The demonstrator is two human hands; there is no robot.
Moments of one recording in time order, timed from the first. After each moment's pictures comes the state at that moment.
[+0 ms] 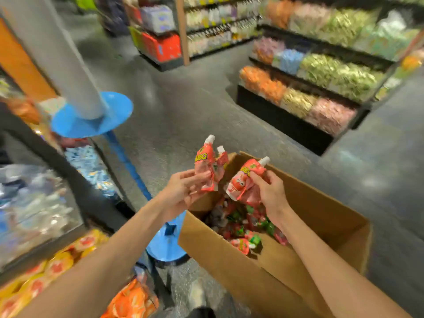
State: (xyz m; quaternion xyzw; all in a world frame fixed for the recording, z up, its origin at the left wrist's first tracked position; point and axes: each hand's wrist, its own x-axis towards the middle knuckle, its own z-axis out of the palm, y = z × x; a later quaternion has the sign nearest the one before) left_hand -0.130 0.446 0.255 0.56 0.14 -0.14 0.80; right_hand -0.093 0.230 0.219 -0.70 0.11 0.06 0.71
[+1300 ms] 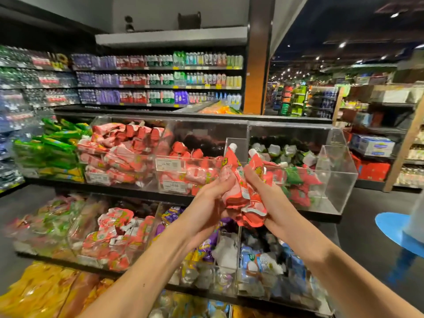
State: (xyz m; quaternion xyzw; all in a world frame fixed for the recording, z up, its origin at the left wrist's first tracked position) left_hand -0.545 0.865 0.474 0.57 0.18 0.31 0.74; right_hand -0.406 0.808 0.471 -0.50 -0.37 0.41 0.67
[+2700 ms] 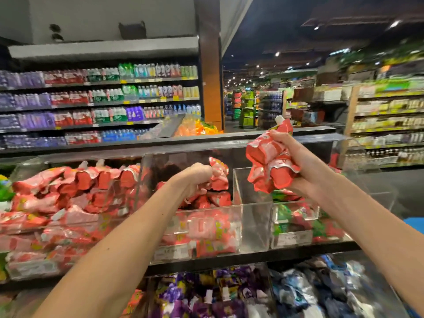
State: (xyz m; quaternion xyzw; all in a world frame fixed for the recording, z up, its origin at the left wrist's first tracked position) left_hand -0.435 1.150 0.529 0.78 0.33 0.15 0.52; right_hand -0.338 0.949 0.567 -0.45 -0.26 0.37 0.77
